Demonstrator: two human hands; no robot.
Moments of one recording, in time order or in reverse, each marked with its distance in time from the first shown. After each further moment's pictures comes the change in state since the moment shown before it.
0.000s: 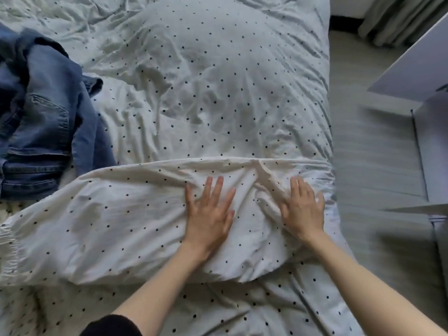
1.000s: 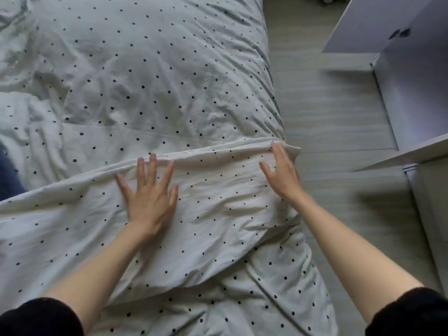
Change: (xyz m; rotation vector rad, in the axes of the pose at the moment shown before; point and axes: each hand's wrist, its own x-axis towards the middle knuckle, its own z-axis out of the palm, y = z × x) left_hand 0.065 0.026 0.017 0.165 -0.139 -0.173; right_hand 0.054 0.111 0.011 0.687 0.077 0.072
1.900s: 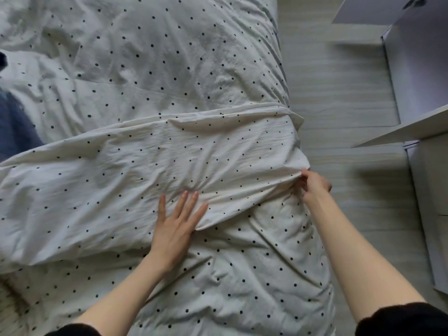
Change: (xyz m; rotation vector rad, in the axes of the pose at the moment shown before) left_hand -0.146 0.009 0.031 0.152 -0.110 0.422; right_hand -0.090 0.045 0.003 1.041 0.409 1.028
